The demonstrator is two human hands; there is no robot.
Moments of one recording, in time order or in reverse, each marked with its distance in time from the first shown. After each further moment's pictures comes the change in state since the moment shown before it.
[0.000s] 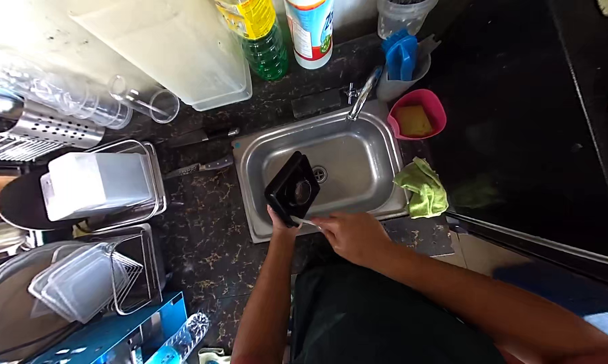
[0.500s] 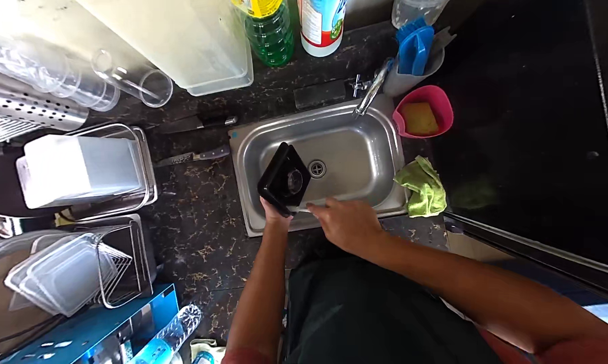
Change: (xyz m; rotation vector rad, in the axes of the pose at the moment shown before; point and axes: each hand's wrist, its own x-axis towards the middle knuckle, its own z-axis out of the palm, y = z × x) left_hand 0.028 0.003 -0.015 0.023 0.035 0.037; right_hand 0.023 -0.008 -0.001 -0.179 0.030 0.006
